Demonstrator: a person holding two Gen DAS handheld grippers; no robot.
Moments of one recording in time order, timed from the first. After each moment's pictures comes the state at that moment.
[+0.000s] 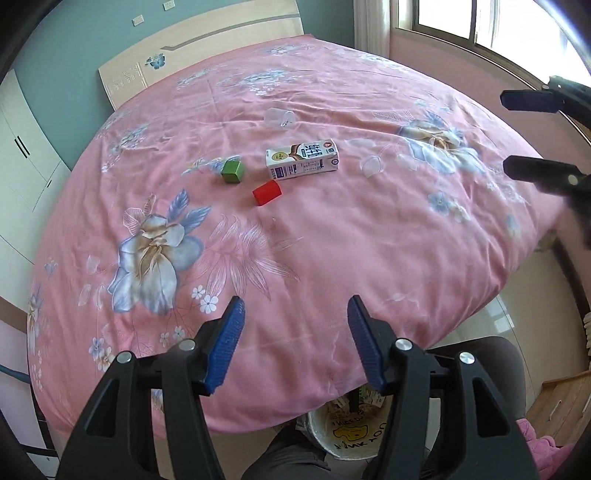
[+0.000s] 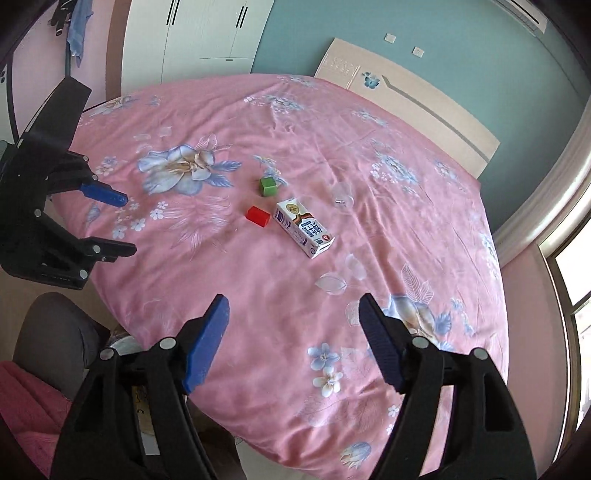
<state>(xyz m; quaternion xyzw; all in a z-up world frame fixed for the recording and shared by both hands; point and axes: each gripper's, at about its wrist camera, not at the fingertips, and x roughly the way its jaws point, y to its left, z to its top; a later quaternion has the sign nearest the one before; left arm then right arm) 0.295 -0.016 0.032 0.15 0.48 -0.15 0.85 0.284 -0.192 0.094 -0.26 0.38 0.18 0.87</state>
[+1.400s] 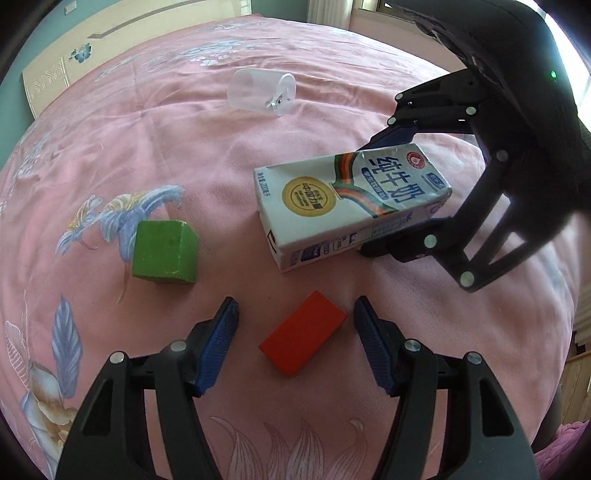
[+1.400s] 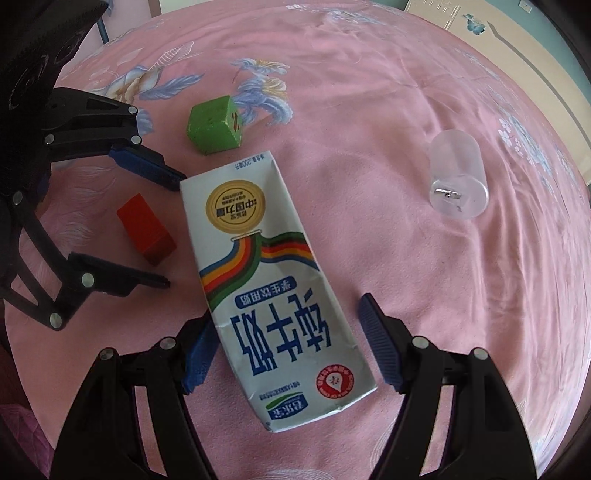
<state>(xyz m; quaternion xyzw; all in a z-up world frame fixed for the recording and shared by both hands) 0.543 -0.034 -0.109 0.13 0.49 -0.28 0.81 0.595 -0.151 -0.110 -0.26 0.50 0.33 0.76</state>
